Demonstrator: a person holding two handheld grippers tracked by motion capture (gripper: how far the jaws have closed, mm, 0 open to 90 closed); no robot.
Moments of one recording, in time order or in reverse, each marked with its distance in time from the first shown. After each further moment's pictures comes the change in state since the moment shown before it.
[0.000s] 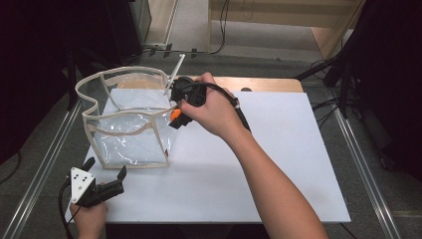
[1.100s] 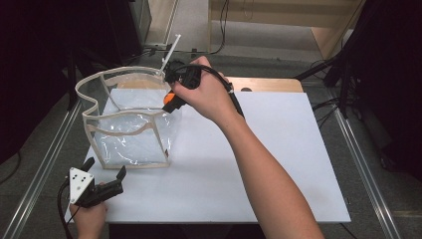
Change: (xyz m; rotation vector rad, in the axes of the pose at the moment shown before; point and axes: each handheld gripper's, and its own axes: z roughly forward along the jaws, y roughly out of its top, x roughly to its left) left arm 0.001 0.000 -0.001 -0.001 -0.004 -0.005; right arm -0.024 0.023 -0.014 -0.049 -0.015 0.018
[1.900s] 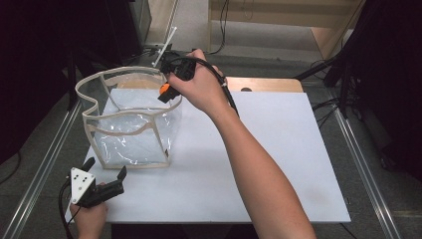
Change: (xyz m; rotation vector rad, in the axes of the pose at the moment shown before) left arm -0.002 0.000 0.000 0.001 0.003 0.013; right arm -0.021 0.014 0.011 -0.021 -0.047 0.028
